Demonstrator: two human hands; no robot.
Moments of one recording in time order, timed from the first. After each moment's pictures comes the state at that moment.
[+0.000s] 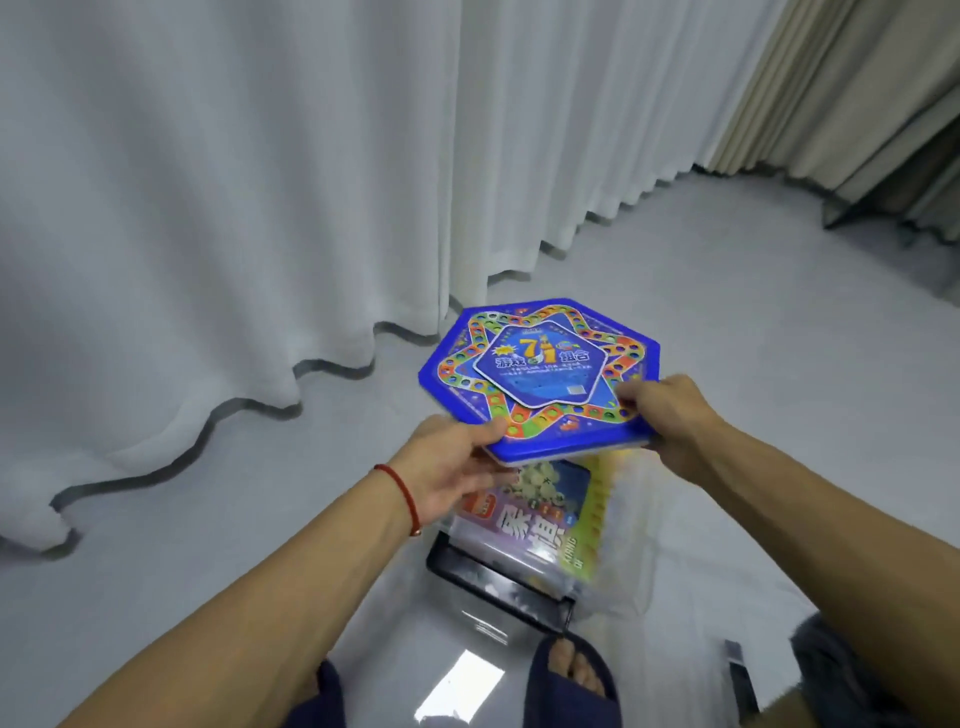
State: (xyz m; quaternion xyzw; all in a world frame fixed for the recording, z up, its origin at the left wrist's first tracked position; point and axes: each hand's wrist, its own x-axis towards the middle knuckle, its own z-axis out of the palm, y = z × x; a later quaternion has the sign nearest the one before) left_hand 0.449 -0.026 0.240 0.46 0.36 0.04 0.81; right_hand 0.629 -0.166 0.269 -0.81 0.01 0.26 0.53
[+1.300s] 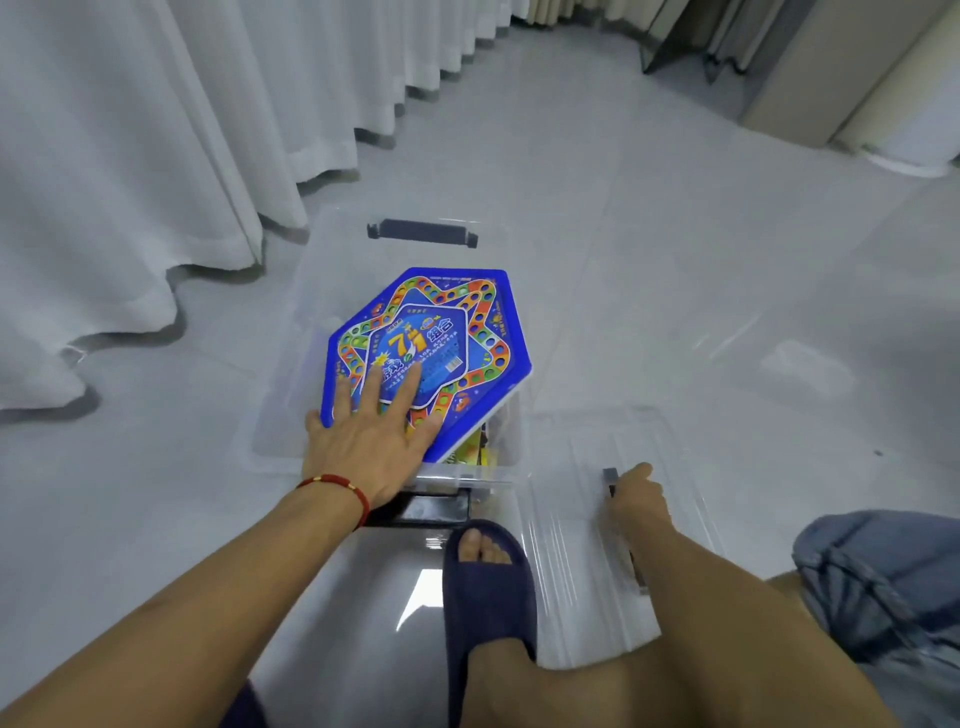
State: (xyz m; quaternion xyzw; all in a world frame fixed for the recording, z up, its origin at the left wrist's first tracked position) left_hand 0.478 -0.095 0.144 0.97 0.20 -0.11 0.13; right_hand 0.600 -0.393 0.015 -0.95 0.17 0.24 0.06
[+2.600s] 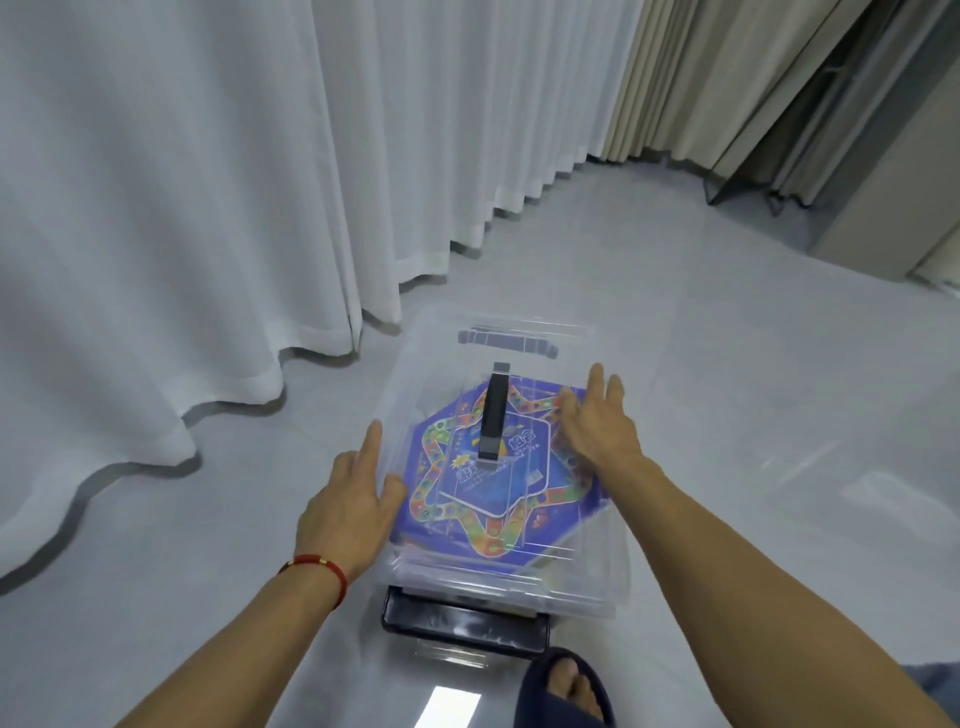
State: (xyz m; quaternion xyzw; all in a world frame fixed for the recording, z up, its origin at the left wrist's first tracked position) left_hand 0.450 0.000 0.143 0.90 0.33 0.06 0.29; right_hand 0.684 -0.191 0.164 -0.97 -0.16 0.10 0.13
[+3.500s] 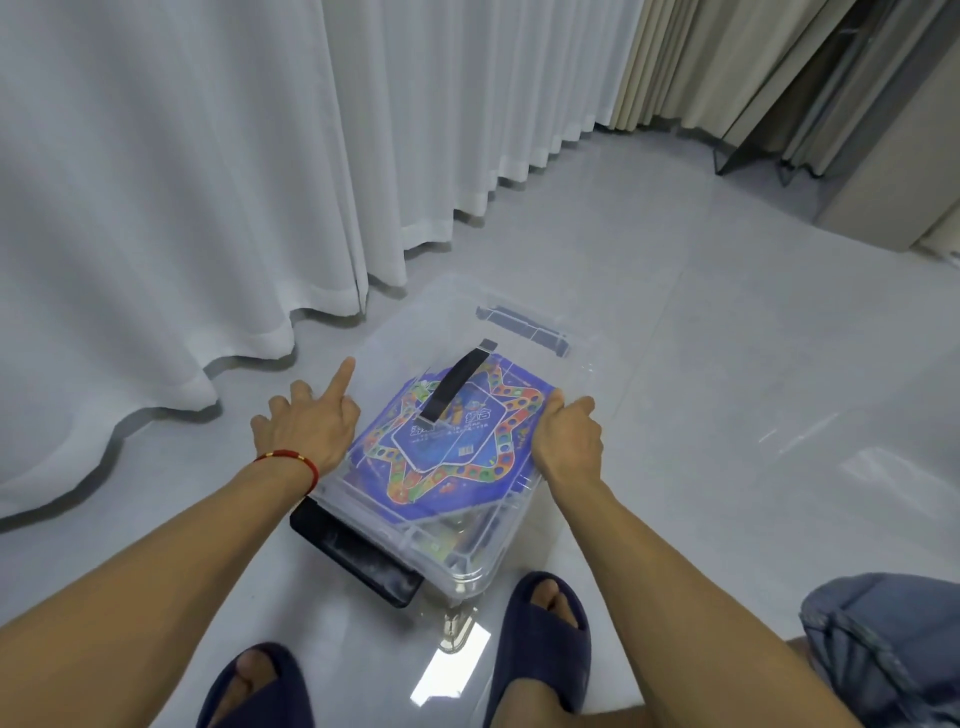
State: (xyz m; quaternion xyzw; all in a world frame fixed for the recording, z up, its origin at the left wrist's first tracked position) left_hand 0.433 0.040 0.155 0.92 0.38 0.00 0.07; right_hand 0.576 -0.199 0.169 -0.90 0.06 0.13 0.41
